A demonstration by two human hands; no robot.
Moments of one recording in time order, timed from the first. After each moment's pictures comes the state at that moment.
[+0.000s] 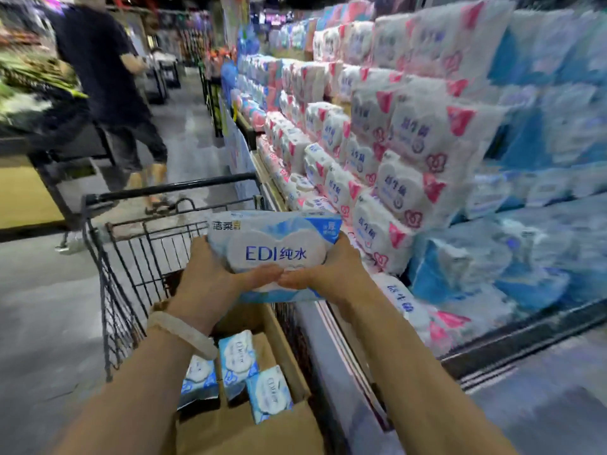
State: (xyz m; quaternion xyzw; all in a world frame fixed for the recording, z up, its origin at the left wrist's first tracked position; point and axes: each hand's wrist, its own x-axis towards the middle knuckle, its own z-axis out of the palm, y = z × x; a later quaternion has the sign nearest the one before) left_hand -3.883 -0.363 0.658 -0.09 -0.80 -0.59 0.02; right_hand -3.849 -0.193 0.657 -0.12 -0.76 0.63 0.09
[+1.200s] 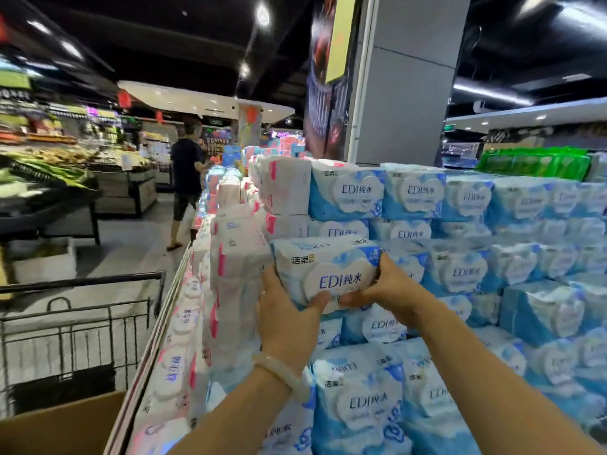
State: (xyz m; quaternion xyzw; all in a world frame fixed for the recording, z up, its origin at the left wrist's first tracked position) left_hand -3.842 0.084 0.760 -0.10 -0.71 -0.67 0.21; right_hand -3.851 0.251 0.799 -0.03 -0.81 0.58 0.07
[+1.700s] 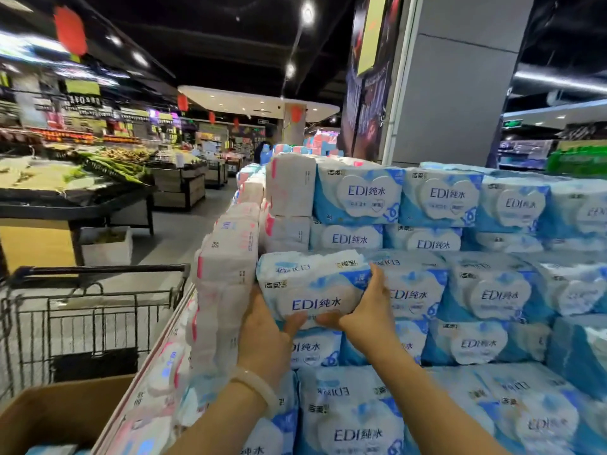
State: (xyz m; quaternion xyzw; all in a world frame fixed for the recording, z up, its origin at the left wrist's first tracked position) left_hand -3.881 0.105 0.726 -0.05 -0.77 -0.58 0.25; right_hand -3.883 0.247 0.756 -0.06 -0.86 0.47 0.18
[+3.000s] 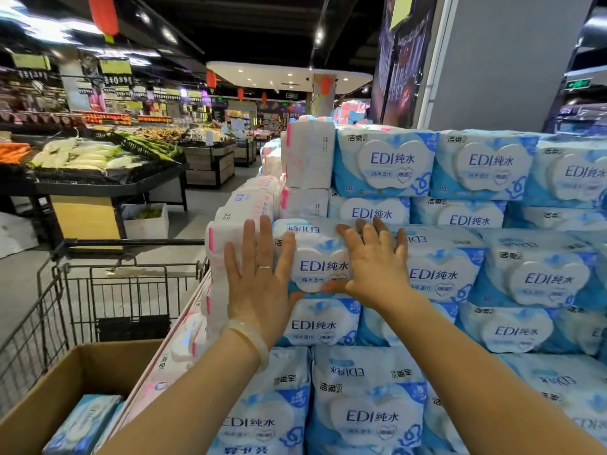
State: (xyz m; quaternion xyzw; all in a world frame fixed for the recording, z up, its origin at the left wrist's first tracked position) left_hand -3.923 0.076 0.711 -0.05 -0.88 0.03 0.47; right_hand -3.924 0.250 0.776 0.08 -0.98 0.03 0.18
